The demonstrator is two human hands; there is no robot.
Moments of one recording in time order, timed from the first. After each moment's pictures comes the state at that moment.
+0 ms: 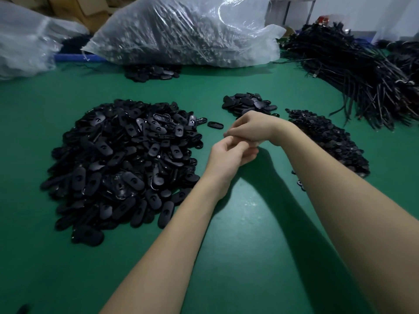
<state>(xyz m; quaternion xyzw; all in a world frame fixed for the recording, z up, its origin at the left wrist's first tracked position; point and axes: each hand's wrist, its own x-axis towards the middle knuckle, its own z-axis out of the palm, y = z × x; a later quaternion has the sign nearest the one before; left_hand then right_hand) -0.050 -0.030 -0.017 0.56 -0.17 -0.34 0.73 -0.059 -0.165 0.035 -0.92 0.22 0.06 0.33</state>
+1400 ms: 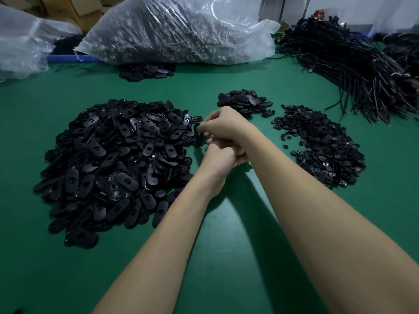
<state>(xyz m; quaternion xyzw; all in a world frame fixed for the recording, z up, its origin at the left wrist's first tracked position) -0.051 -0.027 -0.007 0.59 -0.19 -0.35 0.70 -0.031 -0.115 0.030 -0.85 0.28 -0.05 0.45</state>
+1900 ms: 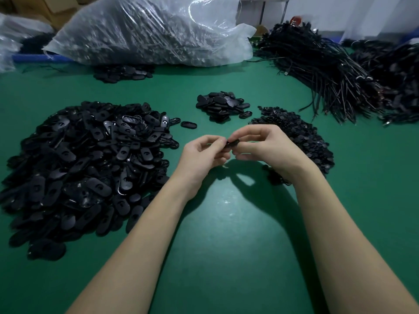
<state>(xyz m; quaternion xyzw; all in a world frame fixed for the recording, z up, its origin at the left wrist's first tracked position) -0.050 -0.026 -0.016 0.59 -0.22 -0.33 0.70 -0.165 -0.155 0.022 -0.74 0.22 -0.14 0.61</state>
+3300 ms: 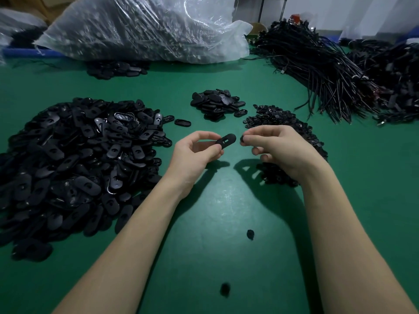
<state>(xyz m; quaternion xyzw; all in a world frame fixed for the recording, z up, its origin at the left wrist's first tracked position) -0.050 -0.024 -0.021 0.62 -0.25 -0.28 0.68 -0.182 -0.171 0.026 -0.71 0.33 -0.16 0.60</state>
